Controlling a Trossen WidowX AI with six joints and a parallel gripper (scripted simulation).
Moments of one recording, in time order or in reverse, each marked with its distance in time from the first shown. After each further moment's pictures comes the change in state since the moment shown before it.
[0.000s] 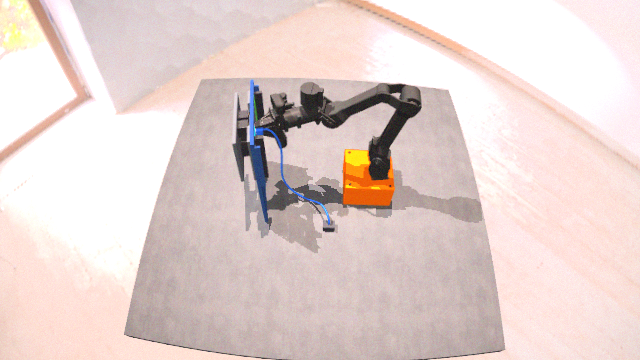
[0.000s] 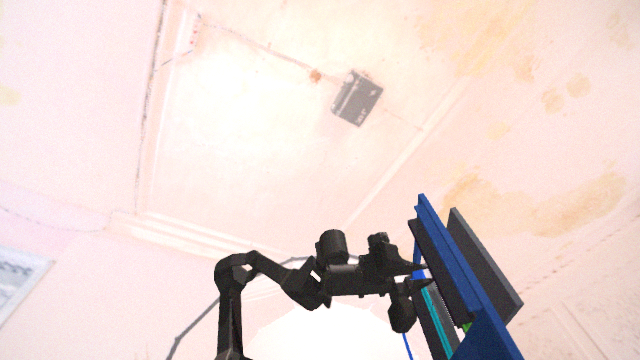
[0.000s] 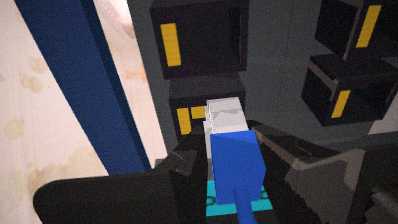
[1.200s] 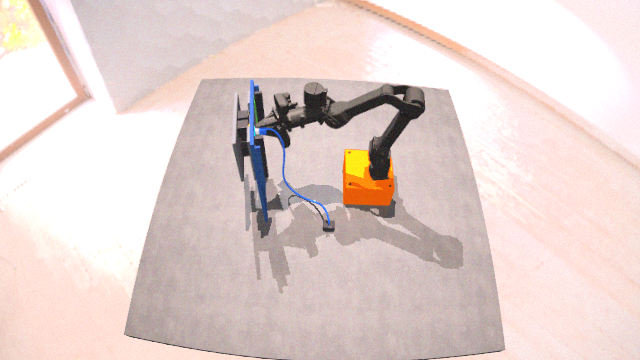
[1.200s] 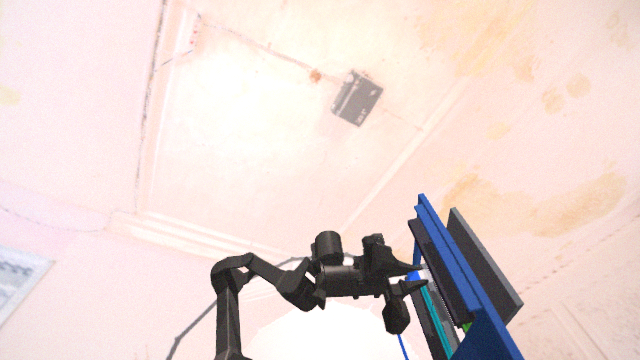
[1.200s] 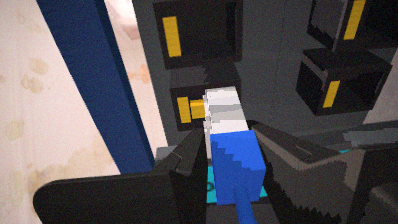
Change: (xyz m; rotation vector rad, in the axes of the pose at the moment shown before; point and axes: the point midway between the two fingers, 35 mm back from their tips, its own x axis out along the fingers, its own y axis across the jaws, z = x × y) arm -0.010 0.000 -0.003 -0.001 -0.005 0.000
